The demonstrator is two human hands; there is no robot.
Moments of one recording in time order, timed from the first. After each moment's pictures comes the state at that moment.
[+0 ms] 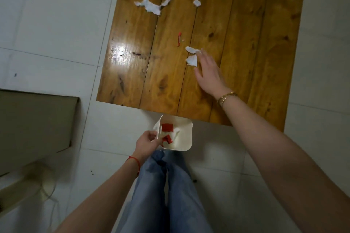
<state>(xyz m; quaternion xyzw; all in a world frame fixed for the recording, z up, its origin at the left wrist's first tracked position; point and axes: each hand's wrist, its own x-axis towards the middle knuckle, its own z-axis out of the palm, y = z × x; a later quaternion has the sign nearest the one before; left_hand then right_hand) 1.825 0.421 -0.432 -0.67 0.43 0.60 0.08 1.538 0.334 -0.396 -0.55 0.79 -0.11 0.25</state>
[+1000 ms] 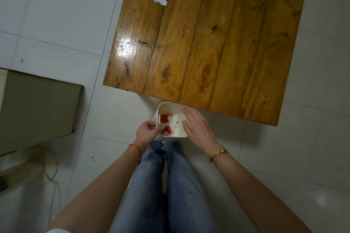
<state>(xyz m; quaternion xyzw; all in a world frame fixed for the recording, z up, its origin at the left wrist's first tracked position) 1.835 0.437 -0.415 -0.70 0.38 0.61 0.03 1.644 0.505 -0.381 -0.58 0.73 -0.09 0.36</state>
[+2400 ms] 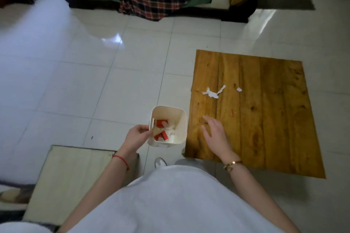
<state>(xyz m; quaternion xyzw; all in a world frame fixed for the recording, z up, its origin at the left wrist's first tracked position) 2.054 0.097 -0.161 -0.64 0.50 0.58 -0.09 1.806 0.234 -0.180 -0.48 0.81 -0.23 0.25</state>
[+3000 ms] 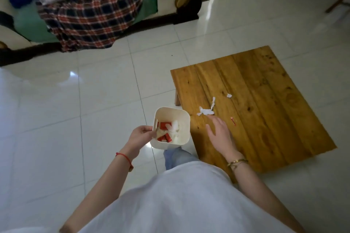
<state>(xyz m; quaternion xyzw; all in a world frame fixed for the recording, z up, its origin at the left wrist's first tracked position) 1.944 -0.137 -0.165 -0.51 0.59 0.62 0.07 1.772 0.092 -0.187 -0.28 0.90 -0.28 0.20</state>
